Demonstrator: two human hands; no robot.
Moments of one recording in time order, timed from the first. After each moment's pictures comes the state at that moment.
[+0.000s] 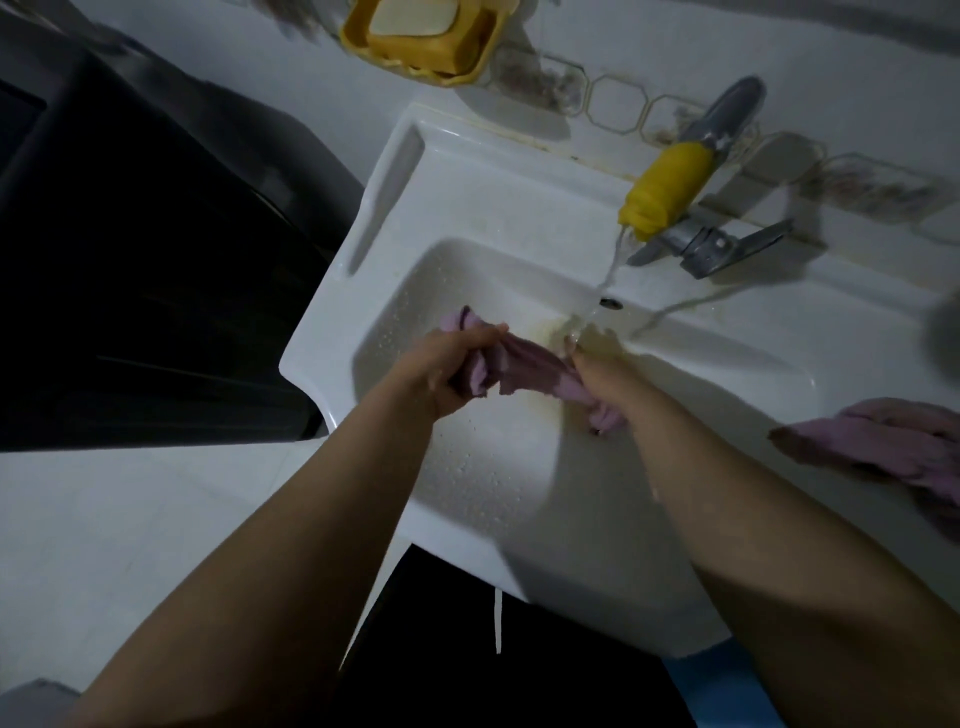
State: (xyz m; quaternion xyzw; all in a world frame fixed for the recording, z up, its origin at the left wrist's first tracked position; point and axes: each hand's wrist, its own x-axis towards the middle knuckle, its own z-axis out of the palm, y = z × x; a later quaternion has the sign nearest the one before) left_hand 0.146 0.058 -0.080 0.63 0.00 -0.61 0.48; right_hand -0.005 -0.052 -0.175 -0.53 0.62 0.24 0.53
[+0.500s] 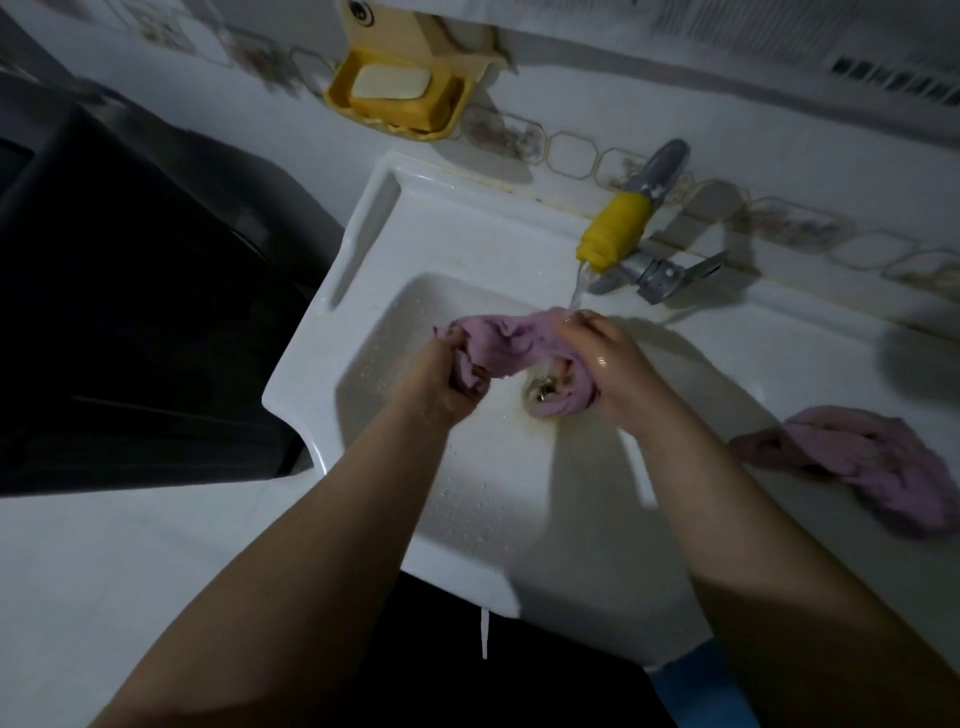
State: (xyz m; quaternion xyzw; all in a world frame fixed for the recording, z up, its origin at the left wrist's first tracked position) left_hand 0.134 0.035 -0.081 0.58 0.21 -0.54 0.57; right_hand -0.010 -0.052 -0.073 -0.50 0.47 -0.14 0.72
